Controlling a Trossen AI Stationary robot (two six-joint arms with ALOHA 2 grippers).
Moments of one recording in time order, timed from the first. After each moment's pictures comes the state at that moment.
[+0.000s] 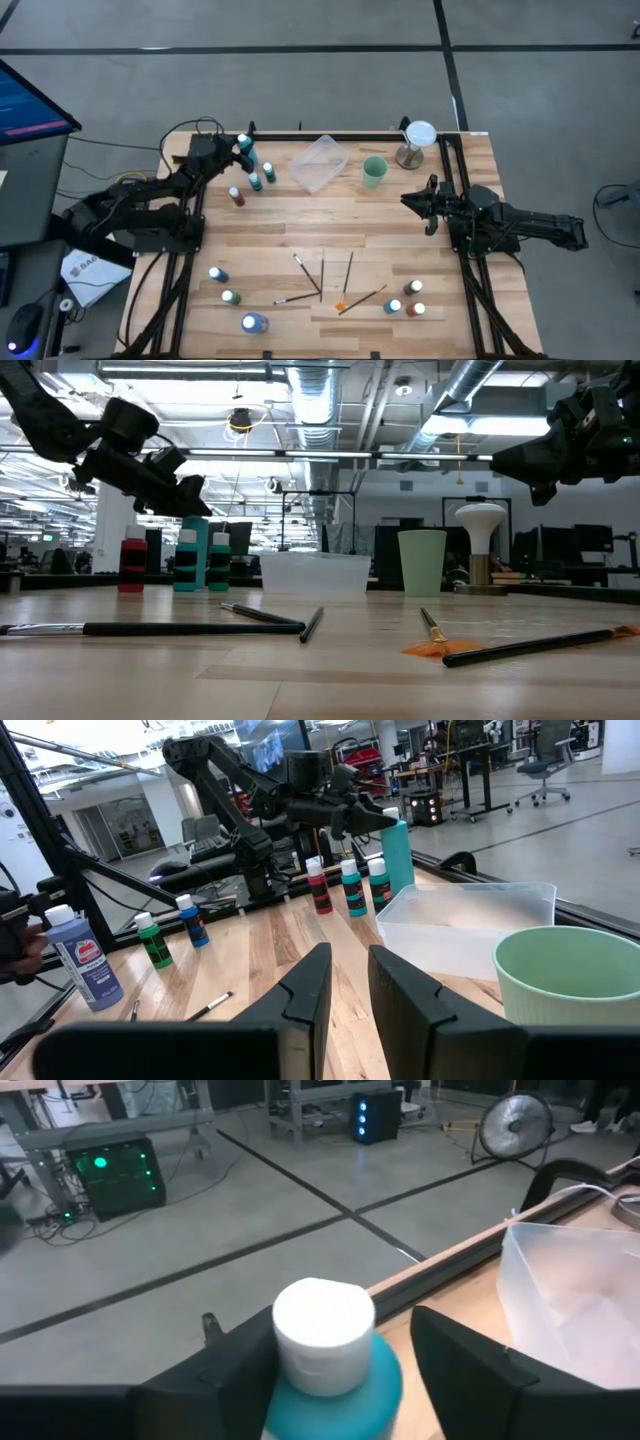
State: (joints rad) left arm 0.88 1.10 0.24 0.60 -0.12 0.00; right arm -0.16 0.03 0.00 0.02 0.05 0.24
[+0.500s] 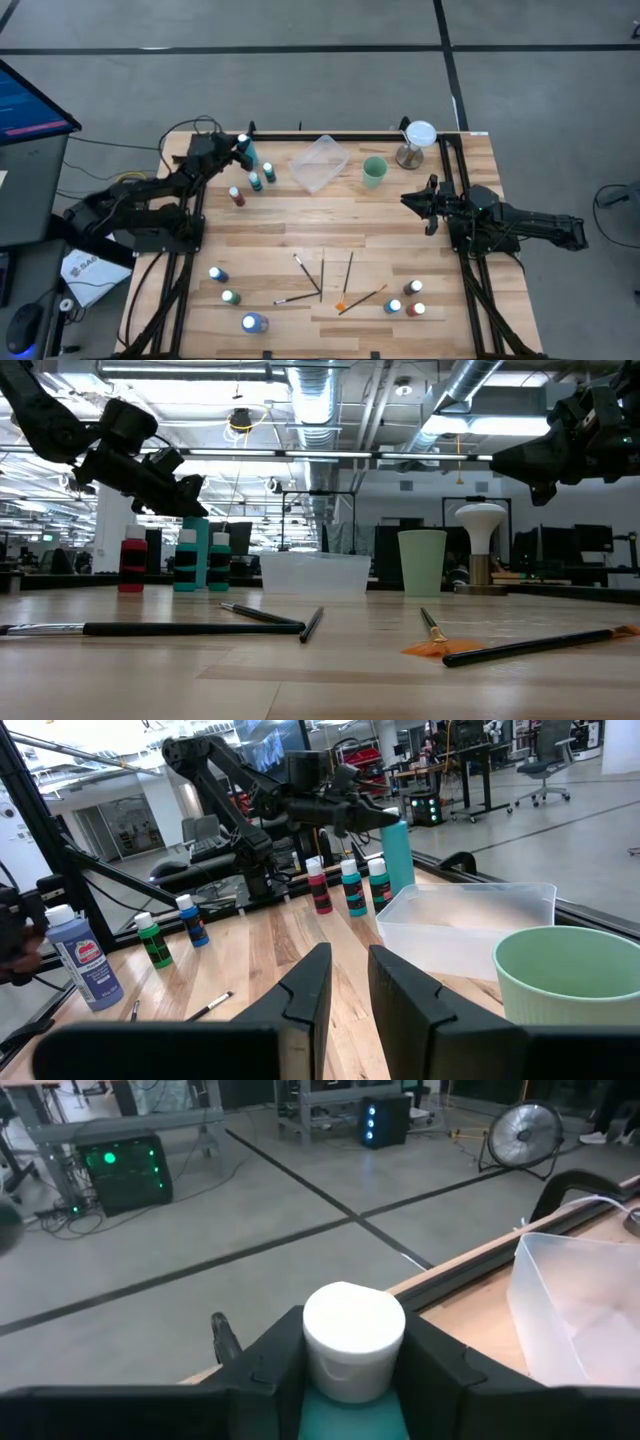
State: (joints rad) left arm 0.89 1.10 0.24 0.61 -0.12 -0.04; right arm -0.16 0.03 0.00 0.02 0.05 0.24
